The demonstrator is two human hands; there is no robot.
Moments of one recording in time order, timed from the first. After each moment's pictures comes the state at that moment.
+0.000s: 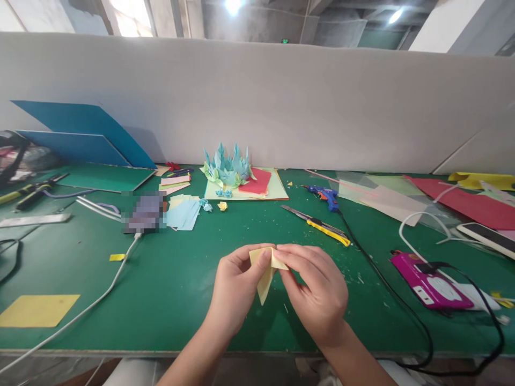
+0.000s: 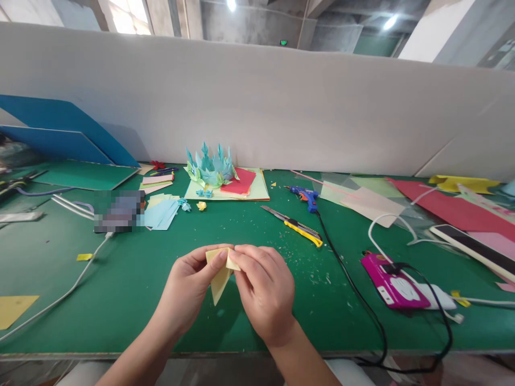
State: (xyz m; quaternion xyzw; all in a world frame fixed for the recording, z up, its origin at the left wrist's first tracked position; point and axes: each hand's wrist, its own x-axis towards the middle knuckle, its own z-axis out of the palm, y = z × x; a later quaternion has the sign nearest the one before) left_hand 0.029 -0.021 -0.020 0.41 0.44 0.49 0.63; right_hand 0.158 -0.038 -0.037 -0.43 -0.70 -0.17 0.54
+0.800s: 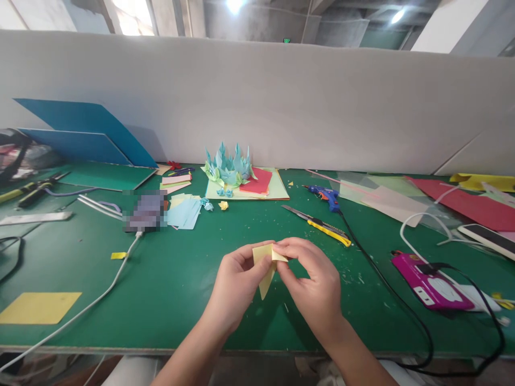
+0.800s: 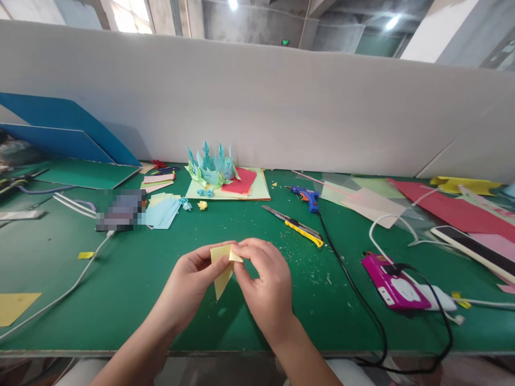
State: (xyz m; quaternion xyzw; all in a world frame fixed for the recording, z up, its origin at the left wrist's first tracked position) left_hand 0.024 -0.019 -0.017 0.42 0.45 0.46 0.64; right_hand 0.155 -0.031 -0.042 -0.46 -0.68 -0.05 0.56
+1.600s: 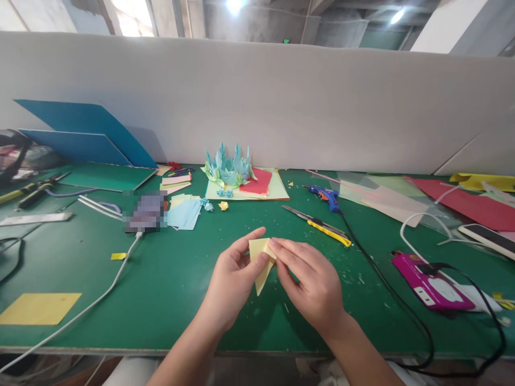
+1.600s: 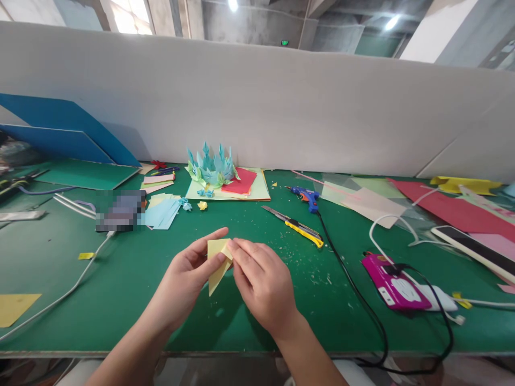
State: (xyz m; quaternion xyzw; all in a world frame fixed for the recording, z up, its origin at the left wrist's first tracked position) left_hand 0.021 -0.017 -0.012 0.40 0.43 0.47 0.66; right_hand 0.163 -0.029 -0.043 -0.41 -0.76 -0.14 0.48
